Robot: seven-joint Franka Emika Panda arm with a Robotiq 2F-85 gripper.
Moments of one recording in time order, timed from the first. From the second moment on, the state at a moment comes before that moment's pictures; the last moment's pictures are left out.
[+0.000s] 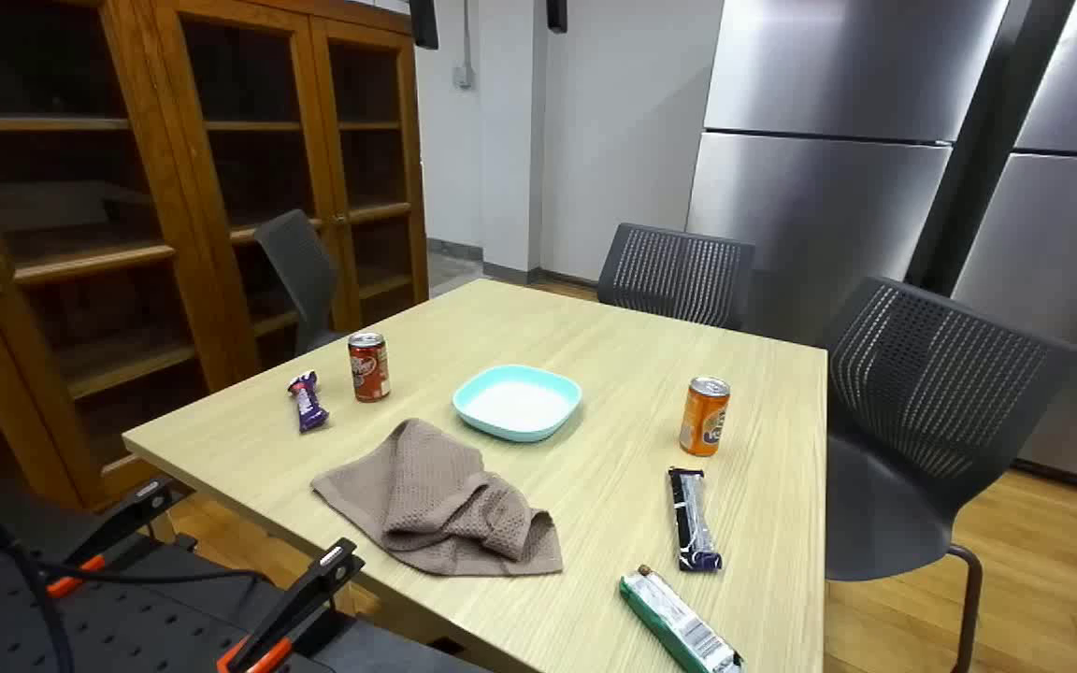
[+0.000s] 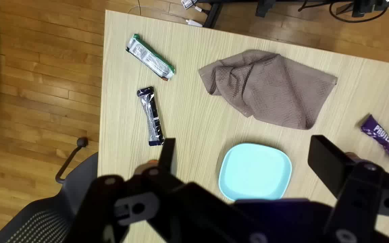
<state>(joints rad) -0.13 -0.57 -0.23 -2.40 -0.26 1.86 -0.35</state>
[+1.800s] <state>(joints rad) 0.04 -0.25 -0.04 -2.46 -0.21 2.32 -0.26</state>
